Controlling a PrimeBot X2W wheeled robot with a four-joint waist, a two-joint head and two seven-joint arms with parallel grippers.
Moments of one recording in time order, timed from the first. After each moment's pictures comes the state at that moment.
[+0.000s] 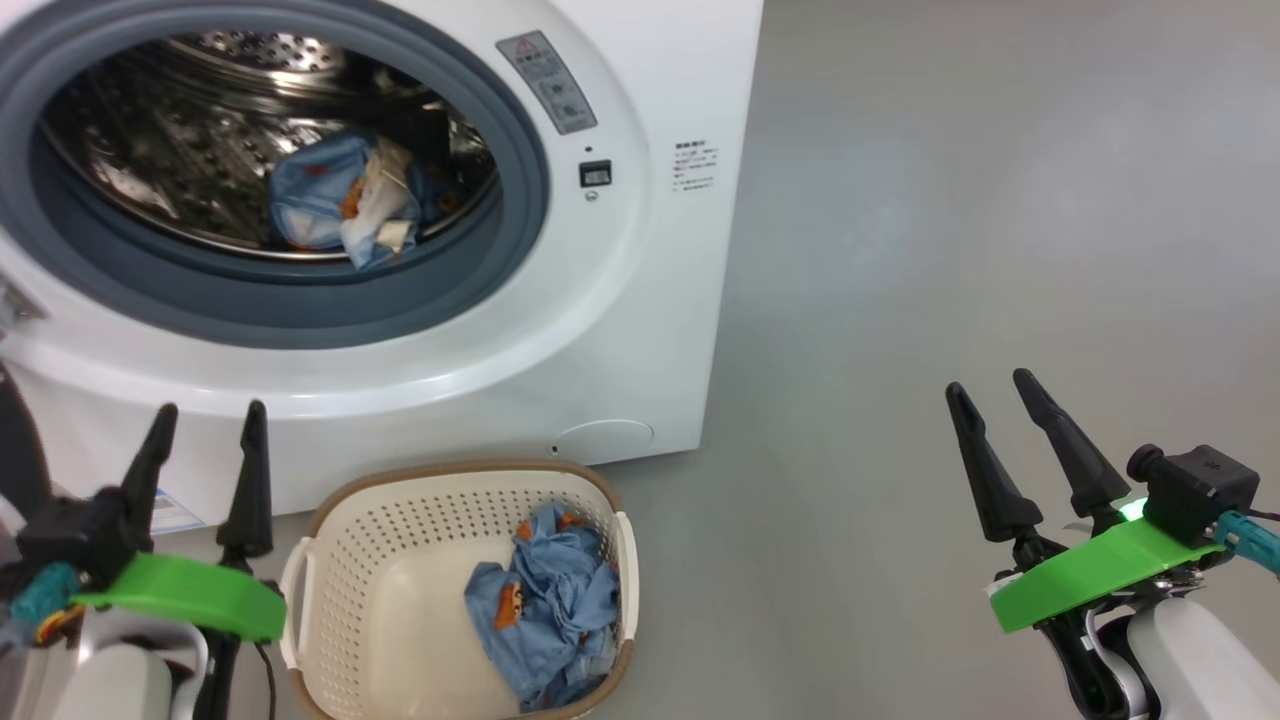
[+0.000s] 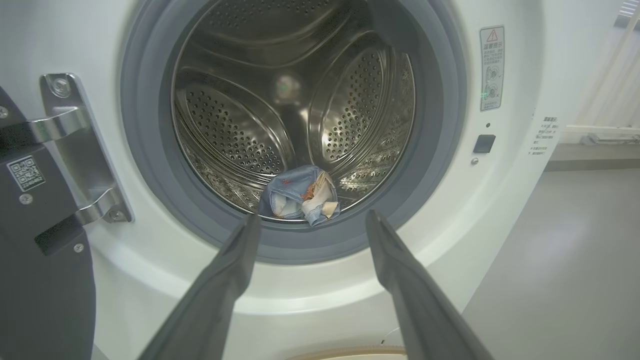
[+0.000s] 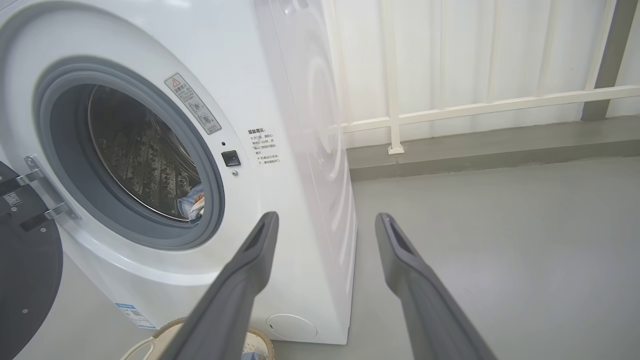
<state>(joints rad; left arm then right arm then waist) -0.37 0.26 -0.07 0.51 -0.36 -0.09 -0.26 -0.22 -0.28 0.27 0.22 0.56 0.13 -0.25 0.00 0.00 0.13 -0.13</state>
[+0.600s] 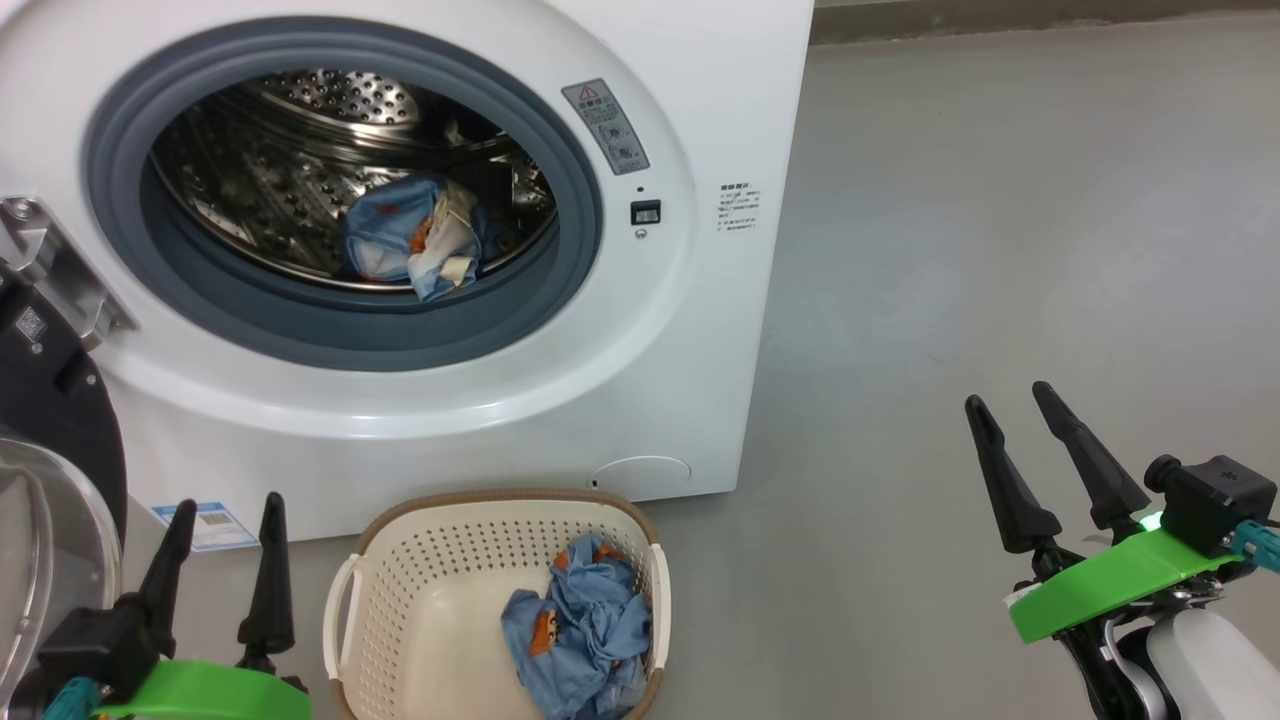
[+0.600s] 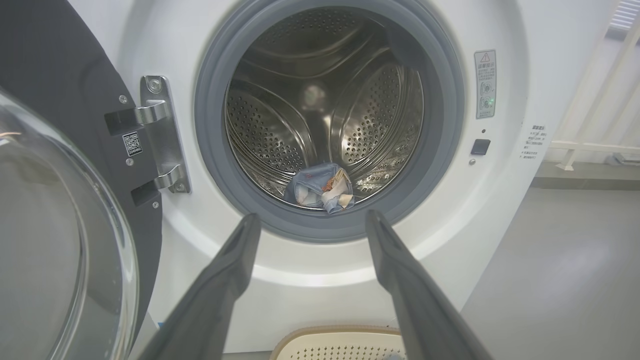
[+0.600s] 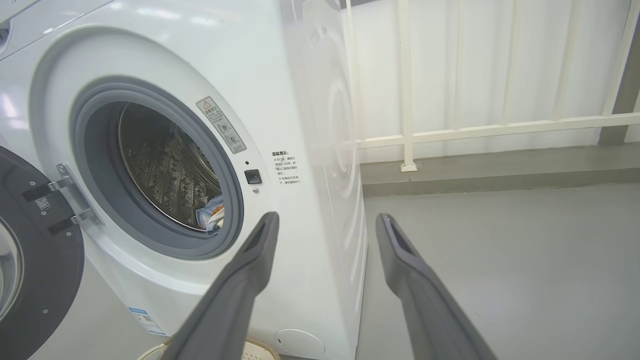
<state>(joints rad) -0.14 0.22 -0.04 0.34 -0.36 -0.04 -0.26 -0.19 -0.30 0.26 0.23 0.57 0.13 -0.25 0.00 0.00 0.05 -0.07</state>
